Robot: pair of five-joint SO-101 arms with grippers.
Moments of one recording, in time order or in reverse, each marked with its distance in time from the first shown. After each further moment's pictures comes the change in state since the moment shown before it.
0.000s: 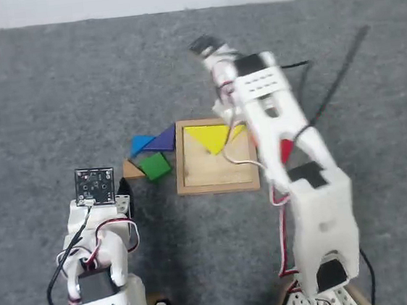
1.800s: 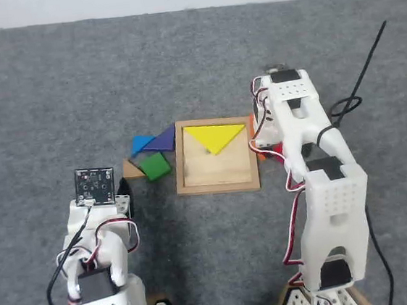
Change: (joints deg) left arm 0.0 0.0 0.0 0.0 0.0; right arm 8.9 5.5 13.5 4.0 -23.6
